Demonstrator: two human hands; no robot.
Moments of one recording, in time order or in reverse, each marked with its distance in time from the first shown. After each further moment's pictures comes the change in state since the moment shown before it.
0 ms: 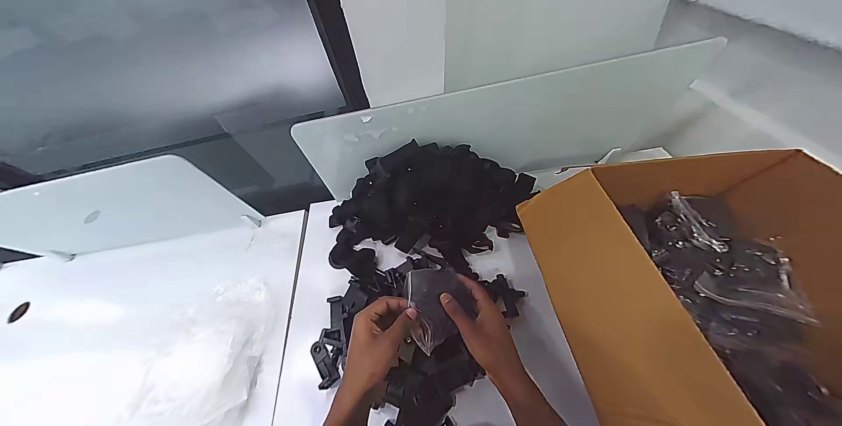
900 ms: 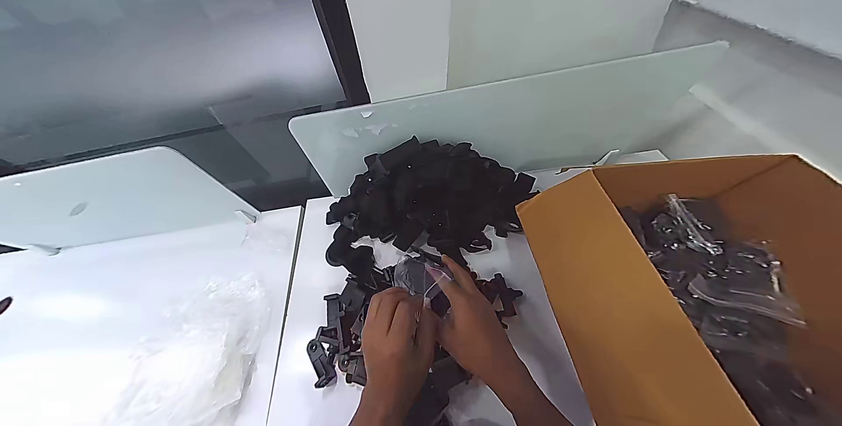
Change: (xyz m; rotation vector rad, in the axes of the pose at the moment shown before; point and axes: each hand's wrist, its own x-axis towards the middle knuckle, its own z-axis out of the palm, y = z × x) left_hand 0.001 0.006 0.036 0.821 0.410 0.802; right_hand -0.002 -0.053 0.008 -0.572 -0.148 -0.365
